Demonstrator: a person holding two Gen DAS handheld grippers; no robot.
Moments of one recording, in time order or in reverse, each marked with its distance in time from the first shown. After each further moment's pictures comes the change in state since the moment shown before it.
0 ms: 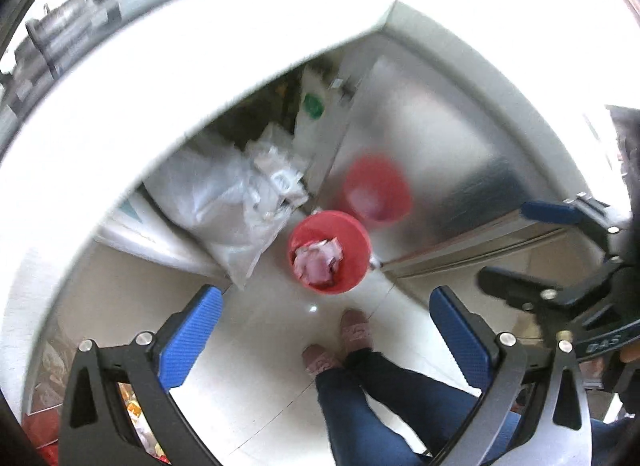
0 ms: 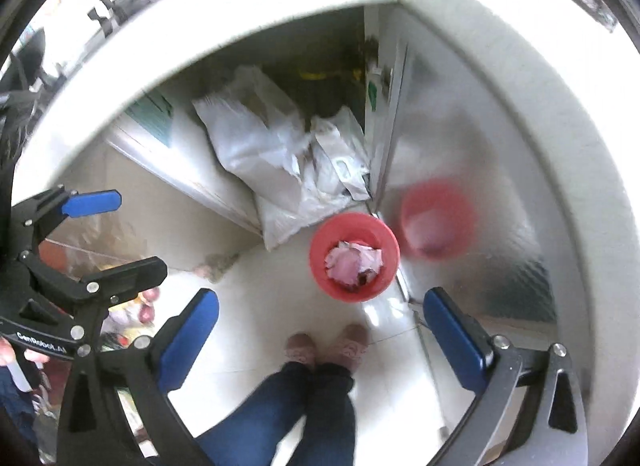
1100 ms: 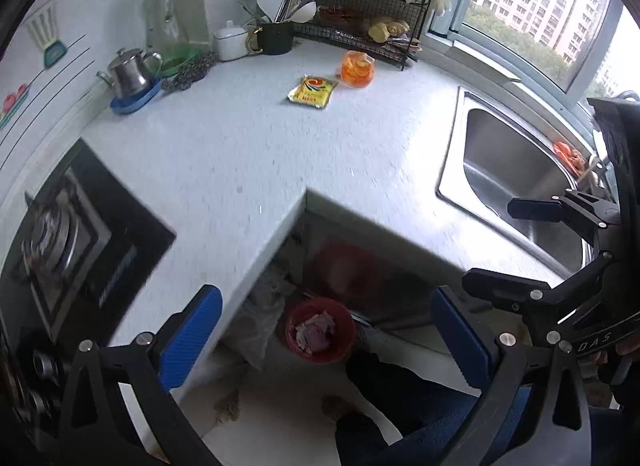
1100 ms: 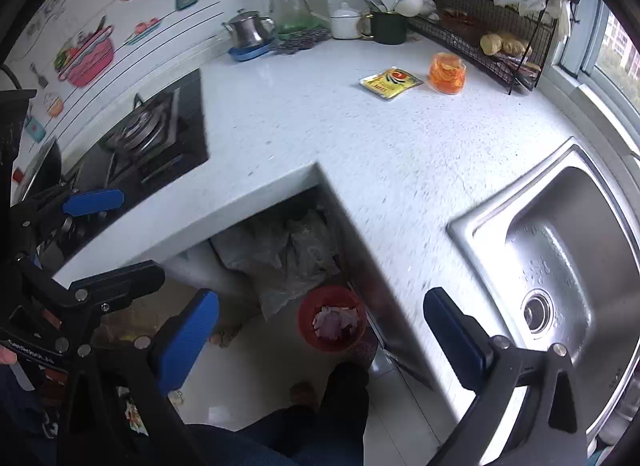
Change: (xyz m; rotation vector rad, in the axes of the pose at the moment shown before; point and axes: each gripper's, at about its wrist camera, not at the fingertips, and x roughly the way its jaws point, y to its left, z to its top) left arm -0.099 -0.079 0.151 0.219 -0.130 0.008; right arm -0.160 -0.041 0.061 0.110 -0.212 -0.044
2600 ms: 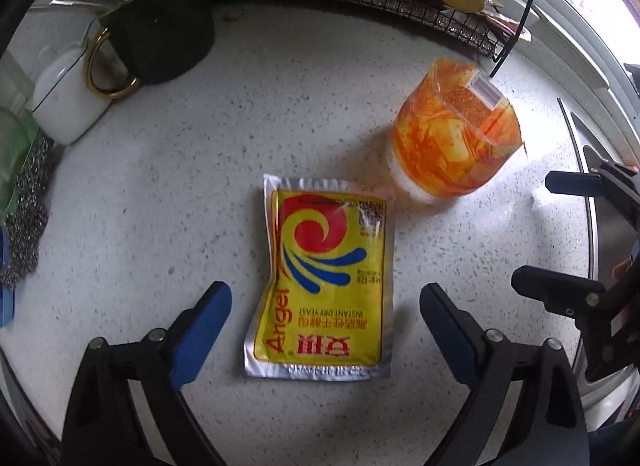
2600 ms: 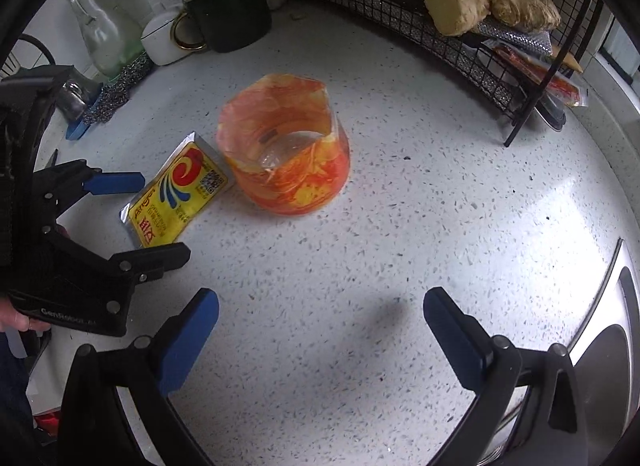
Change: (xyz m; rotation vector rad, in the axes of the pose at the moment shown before) left arm 0.288 0.014 0.274 0.181 0.220 -0.054; right arm 0.159 -0.206 0.198 0.120 0.132 -0.045
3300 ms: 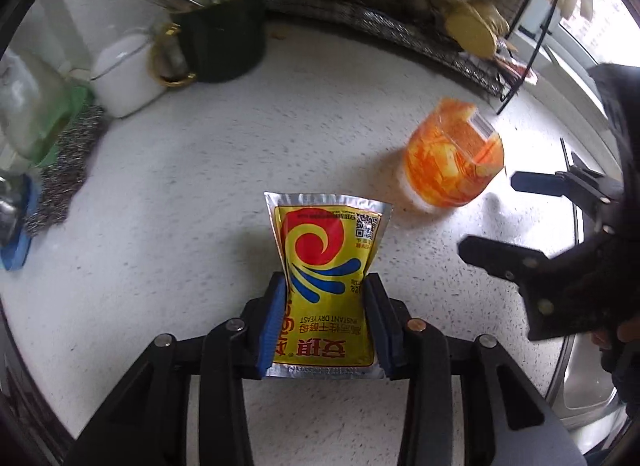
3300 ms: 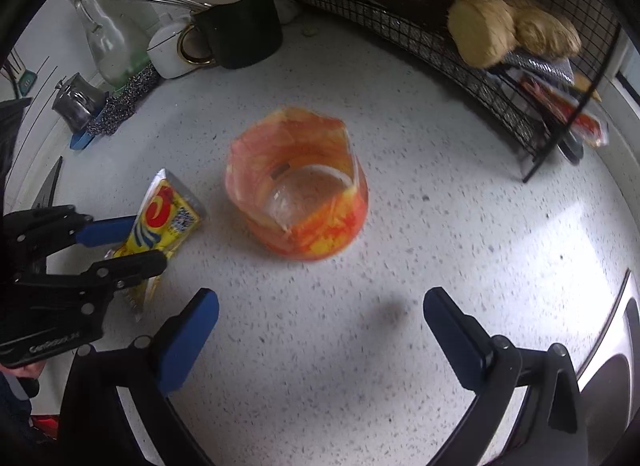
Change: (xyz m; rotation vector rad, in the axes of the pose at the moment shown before) left arm -0.040 -0.001 -0.019 -0.145 -0.081 0.044; right arm 0.000 0.001 0.023 -0.035 -0.054 0.018
